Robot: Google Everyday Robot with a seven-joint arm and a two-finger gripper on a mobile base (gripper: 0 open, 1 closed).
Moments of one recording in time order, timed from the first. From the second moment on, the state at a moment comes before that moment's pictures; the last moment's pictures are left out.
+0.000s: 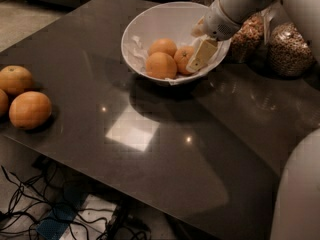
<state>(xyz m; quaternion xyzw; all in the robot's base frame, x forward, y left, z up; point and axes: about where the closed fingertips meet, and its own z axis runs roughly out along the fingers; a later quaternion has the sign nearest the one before) 0.680 -0.115 0.903 -0.63 0.72 0.08 0.28</state>
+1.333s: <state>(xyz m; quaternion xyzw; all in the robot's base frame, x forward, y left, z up) 0.690 -0.095 0.864 -0.64 0.72 0.11 0.24</state>
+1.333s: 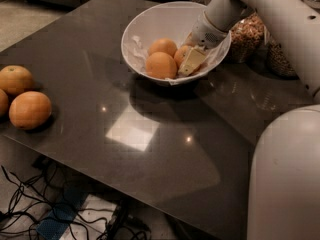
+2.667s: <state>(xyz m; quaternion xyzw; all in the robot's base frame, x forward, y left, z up) 0.664 -0.105 0.933 -0.64 0.67 0.16 0.34</state>
